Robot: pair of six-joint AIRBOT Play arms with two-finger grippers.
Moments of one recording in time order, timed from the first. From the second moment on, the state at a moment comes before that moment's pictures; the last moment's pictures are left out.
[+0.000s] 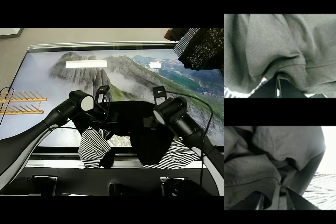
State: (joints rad) left arm -0.71 -1.55 1.45 1.26 -1.16 -1.99; right arm 0.53 -1.10 1.06 -1.90 1.44 2.10
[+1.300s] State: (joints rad) left arm -0.59 -1.27 2.08 1.40 -1.16 -1.89; right arm 0.43 -1.08 2.08 -1.89 1.44 2.01
